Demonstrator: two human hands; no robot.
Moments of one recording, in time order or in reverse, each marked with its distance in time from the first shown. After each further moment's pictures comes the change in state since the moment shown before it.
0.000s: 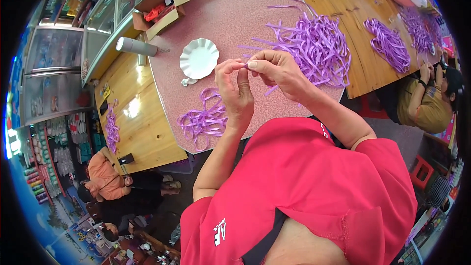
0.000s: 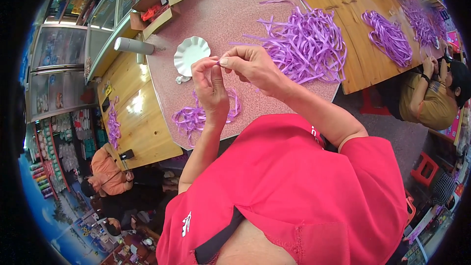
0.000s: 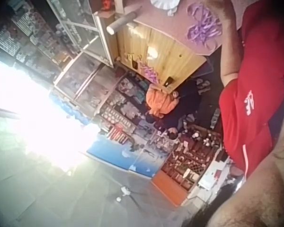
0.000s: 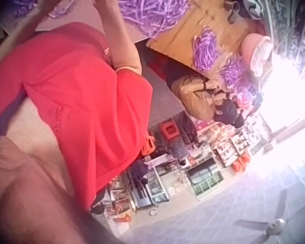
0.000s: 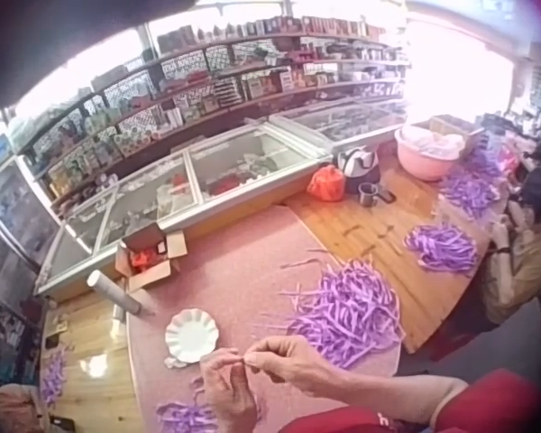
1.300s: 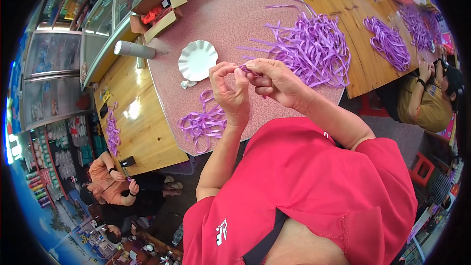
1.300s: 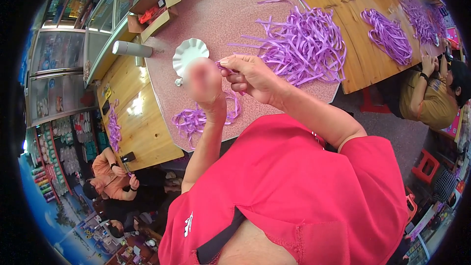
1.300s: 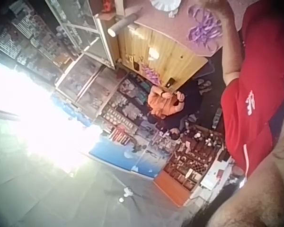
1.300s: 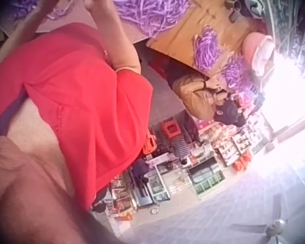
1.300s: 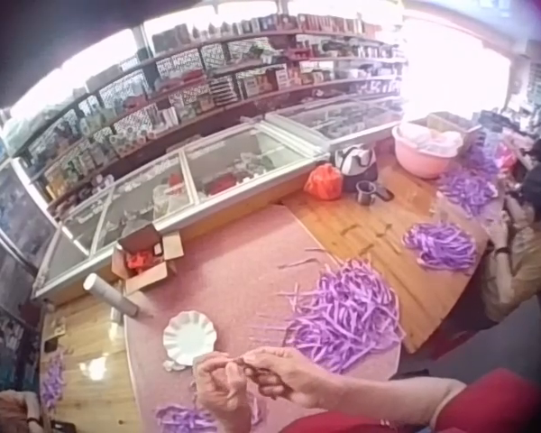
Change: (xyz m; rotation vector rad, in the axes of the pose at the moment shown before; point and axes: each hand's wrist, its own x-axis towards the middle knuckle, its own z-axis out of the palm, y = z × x) left_hand 0.005 -0.009 0.008 -0.048 0.164 -0.017; right_hand 0.006 0.016 0.000 0.567 -0.039 0.275
